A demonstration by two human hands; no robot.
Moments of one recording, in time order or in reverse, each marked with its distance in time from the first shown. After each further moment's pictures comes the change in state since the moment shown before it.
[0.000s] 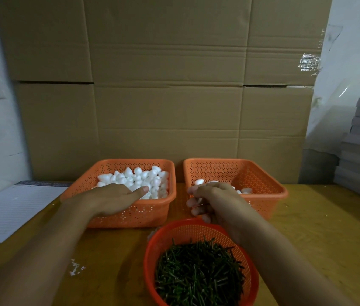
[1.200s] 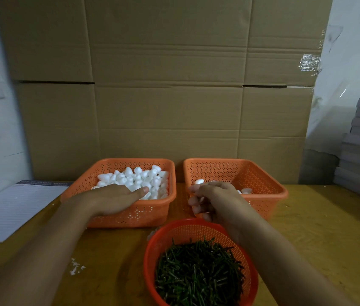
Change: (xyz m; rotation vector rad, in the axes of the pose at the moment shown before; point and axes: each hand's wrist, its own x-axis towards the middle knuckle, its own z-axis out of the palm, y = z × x) left_hand 0.009 -0.009 0.005 -0.029 0.003 0.035; right_hand -0.002 -0.001 -0.001 0.017 0.031 -0.021
